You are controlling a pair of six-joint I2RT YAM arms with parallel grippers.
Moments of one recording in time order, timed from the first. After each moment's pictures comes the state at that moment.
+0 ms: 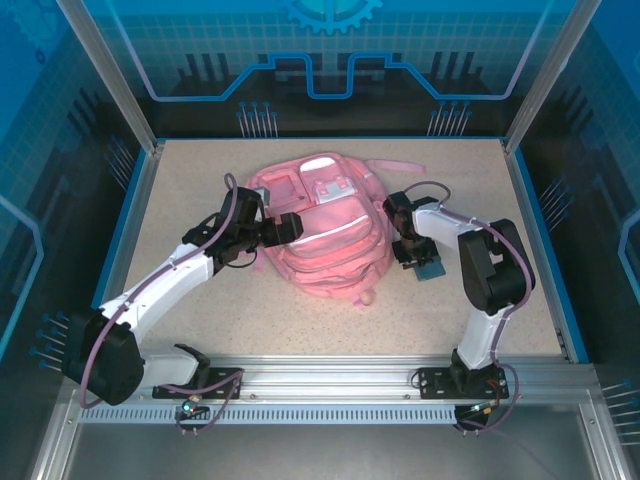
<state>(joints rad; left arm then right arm) -0.41 1.28 0.94 -0.42 0.11 -0.61 0.35 1.85 1.18 -0.93 0.27 0.24</state>
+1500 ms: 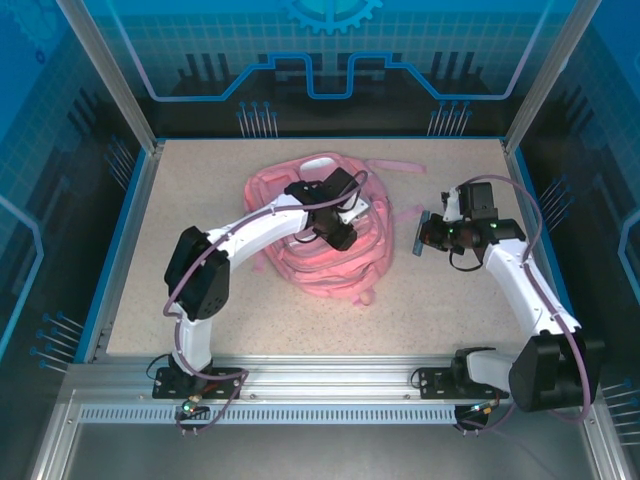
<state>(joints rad) -0.69 1.96 1.69 -0.88 0.08 0.02 0.06 1.21 0.98 -0.73 -0.33 0.40</state>
